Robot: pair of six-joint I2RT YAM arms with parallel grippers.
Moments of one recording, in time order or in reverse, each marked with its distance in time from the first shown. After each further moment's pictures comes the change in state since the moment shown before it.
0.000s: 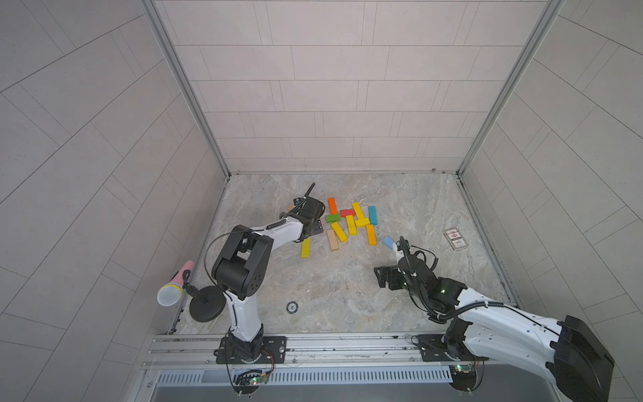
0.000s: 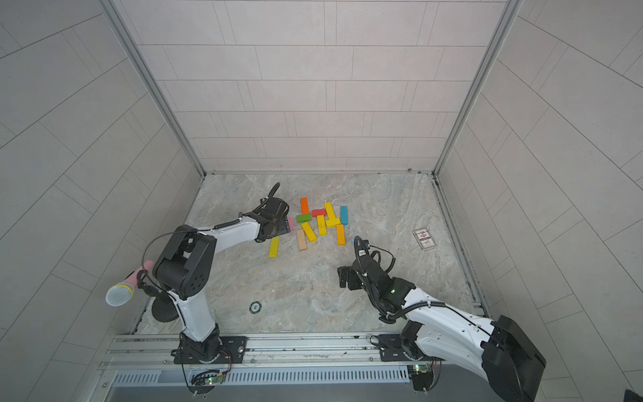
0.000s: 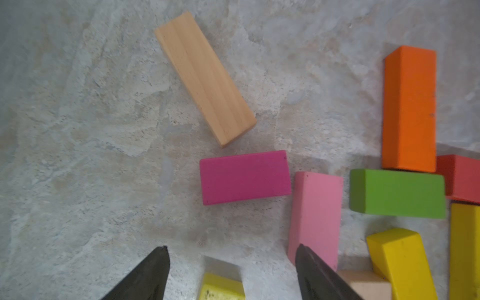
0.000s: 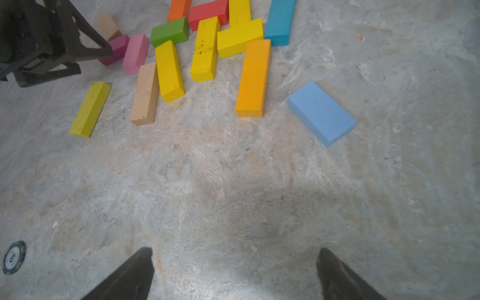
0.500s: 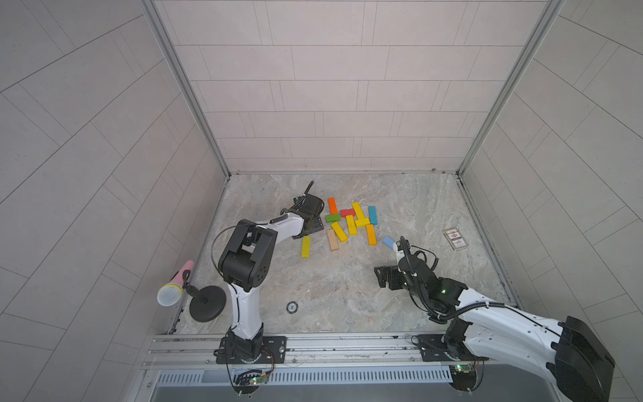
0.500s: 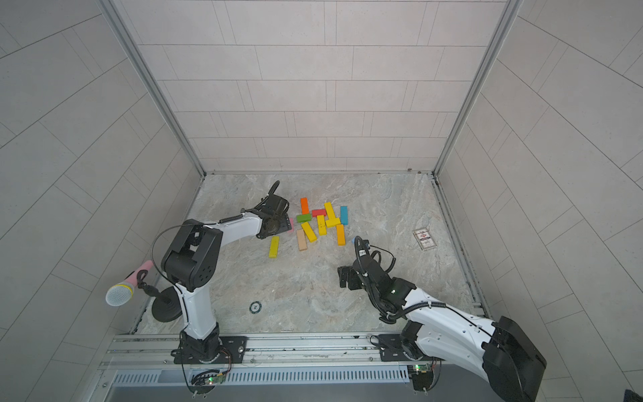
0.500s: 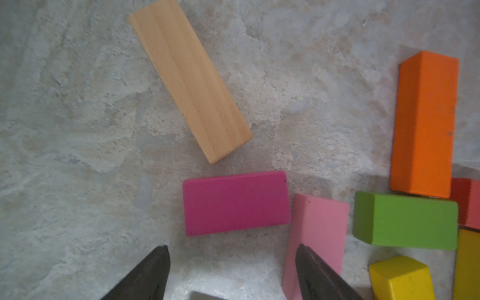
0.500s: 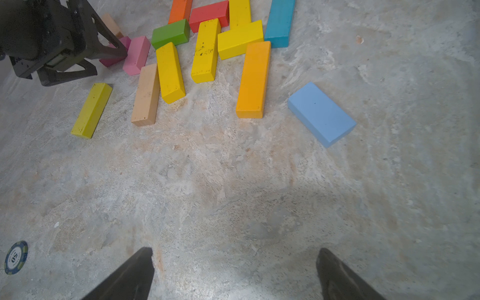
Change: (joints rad) left arm 0.024 0.092 0.069 -0.011 0.061 -0.019; right arm 0.000 -0.008 0.000 -0.003 0.000 0.000
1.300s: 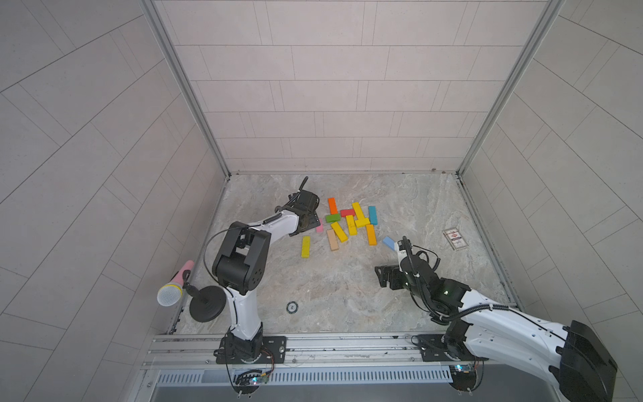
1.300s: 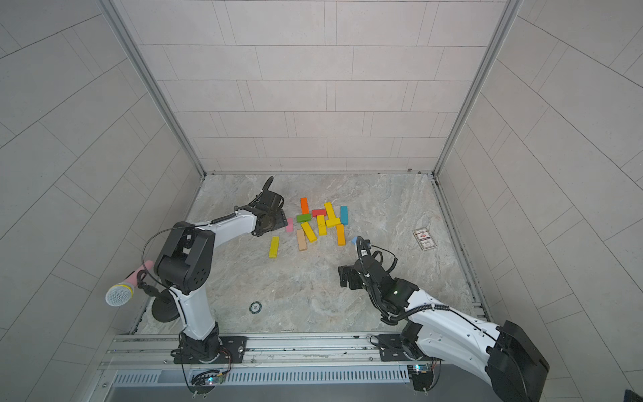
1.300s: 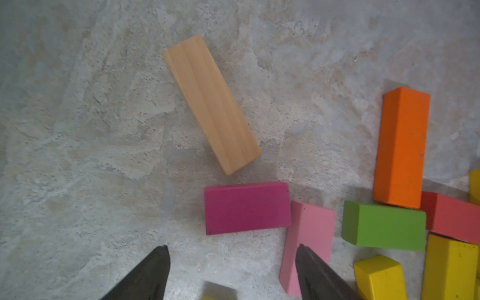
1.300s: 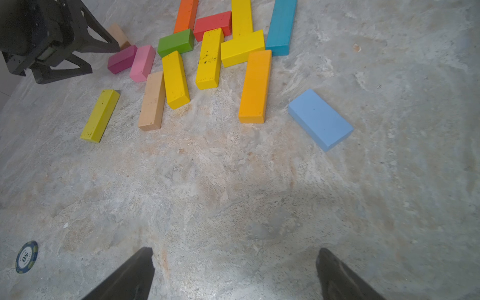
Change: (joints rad) left arm 0.035 -0.046 0.007 -0.035 0.023 -0.008; right arm 0.000 -0.030 0.000 -0.010 0.000 0.000
